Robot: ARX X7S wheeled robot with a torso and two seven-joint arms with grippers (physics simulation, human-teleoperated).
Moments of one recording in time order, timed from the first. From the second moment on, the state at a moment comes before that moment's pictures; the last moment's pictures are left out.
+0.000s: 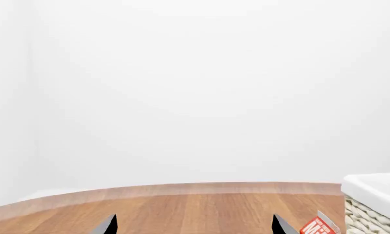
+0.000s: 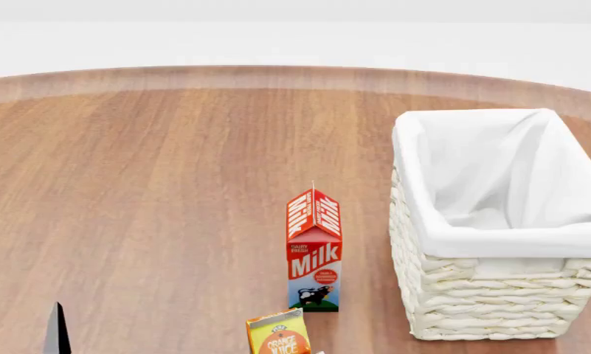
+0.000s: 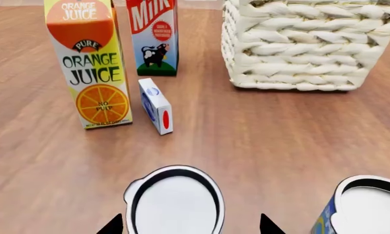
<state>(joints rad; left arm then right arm) 0.22 -0.27 0.21 0.80 -0.08 -0.26 -0.38 -0.45 0.13 -0.05 0.03 0.09 -0.20 -0.02</state>
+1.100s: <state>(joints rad) 0.20 -0.30 0.23 0.80 -0.11 -0.26 -0.41 -0.51 0.25 0.02 -0.63 0.17 -0.01 0.11</state>
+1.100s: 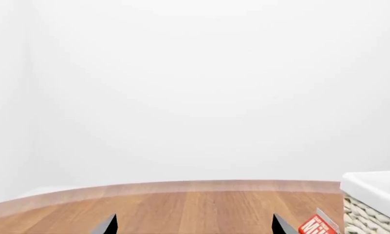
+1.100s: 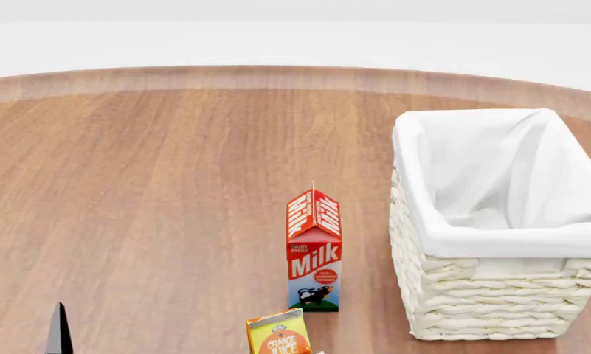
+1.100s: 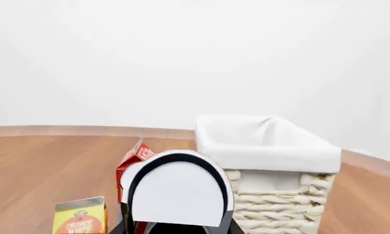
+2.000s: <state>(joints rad) 0.19 -0.32 0.23 0.78 -0.14 -0.26 -0.44 0.56 0.37 0.01 -0.51 0.32 0.60 0.20</state>
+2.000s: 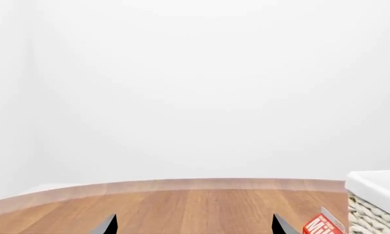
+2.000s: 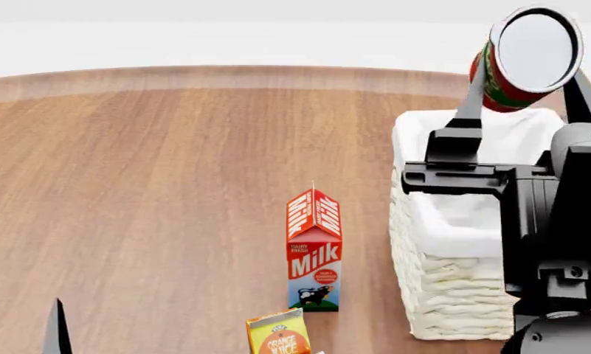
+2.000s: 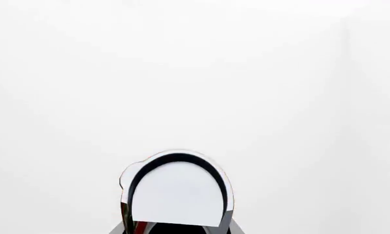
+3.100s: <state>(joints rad) 0.17 -0.34 0.26 0.75 -0.15 -0.25 -0.46 1.37 0.19 -0.05 1.28 0.09 0.21 0.07</state>
